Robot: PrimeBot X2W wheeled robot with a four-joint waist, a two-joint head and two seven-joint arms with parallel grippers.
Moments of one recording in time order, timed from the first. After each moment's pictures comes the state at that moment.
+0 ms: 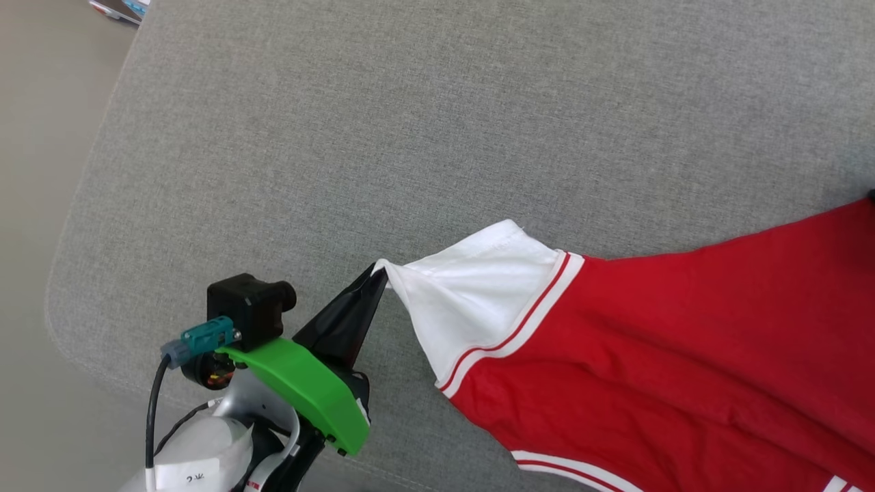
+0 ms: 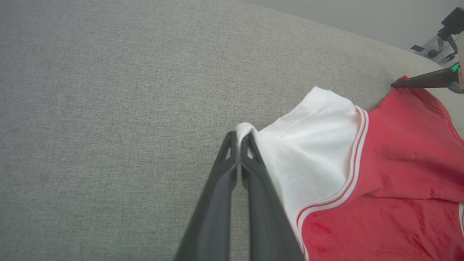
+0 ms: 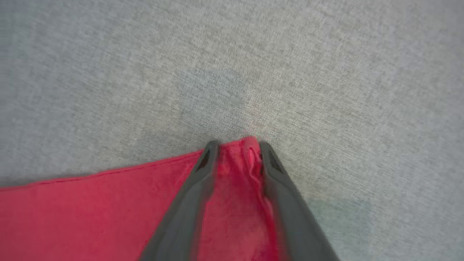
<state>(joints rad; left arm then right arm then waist) -0.28 0.56 -0.65 -0.29 -0.83 0.22 0.05 -0.57 -0.64 0.09 0.17 0.50 0.13 1.05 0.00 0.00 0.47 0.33</state>
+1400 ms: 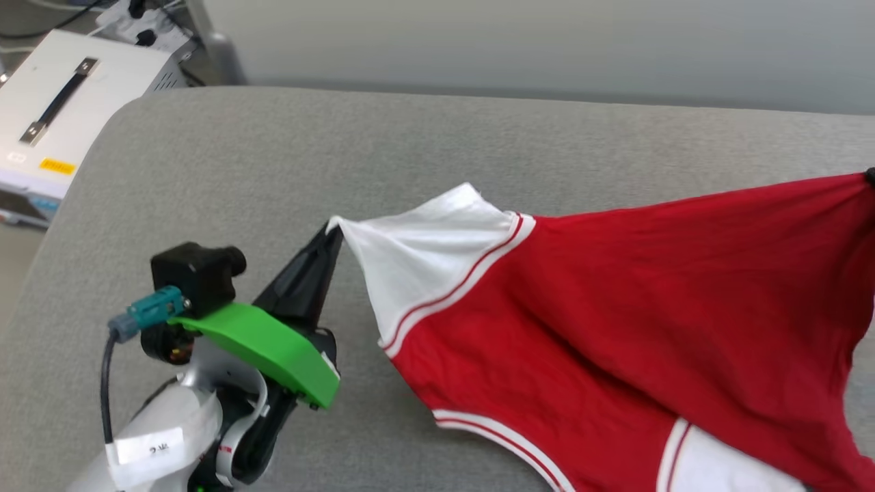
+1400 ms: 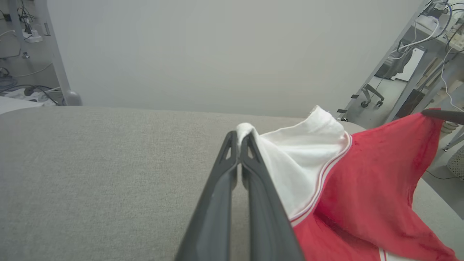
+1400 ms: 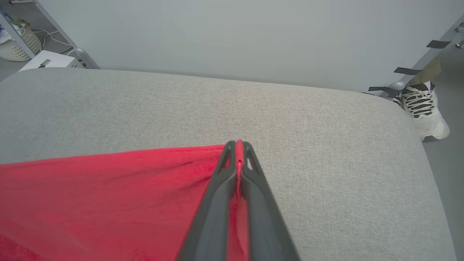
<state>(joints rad) -0.30 0.56 -0.57 -0.27 -0.86 0.25 0.02 -0.43 -0.53 -0.09 0.02 0.60 0.13 0.76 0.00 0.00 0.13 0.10</state>
